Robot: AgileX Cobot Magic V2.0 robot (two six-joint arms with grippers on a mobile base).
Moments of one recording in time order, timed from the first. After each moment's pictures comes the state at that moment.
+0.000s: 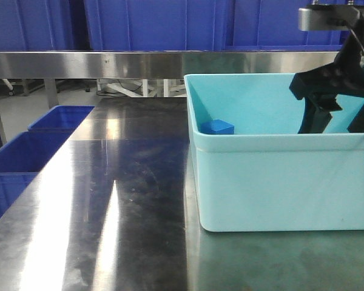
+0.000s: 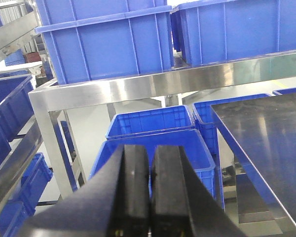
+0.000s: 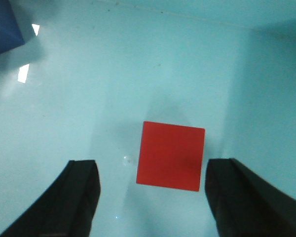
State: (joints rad) left arm -0.02 -0.01 0.01 -0.01 0.03 0.14; right arm 0.27 1.54 -0.99 -0.01 0.60 0.12
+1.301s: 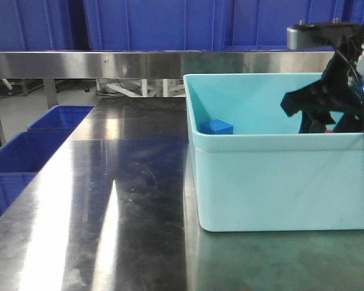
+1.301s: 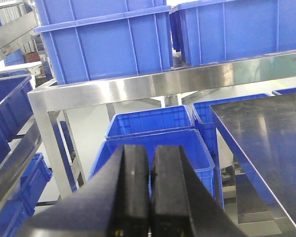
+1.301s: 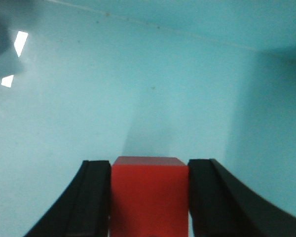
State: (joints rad) left arm -0.02 -0.01 0.01 -0.01 0.03 0.14; right arm 0.27 1.60 -1.00 -0.07 0.50 0.12
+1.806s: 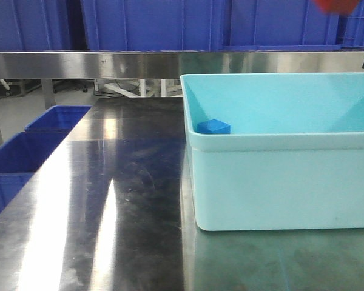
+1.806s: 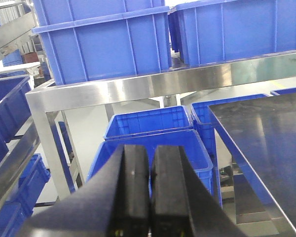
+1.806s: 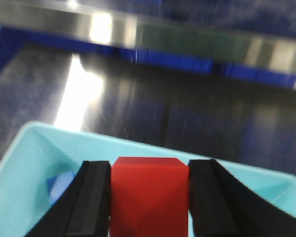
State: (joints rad) left arm -0.02 -0.01 0.01 -0.01 0.03 0.14; right arm 0.27 1.19 -1.04 -0.07 0.37 0.12
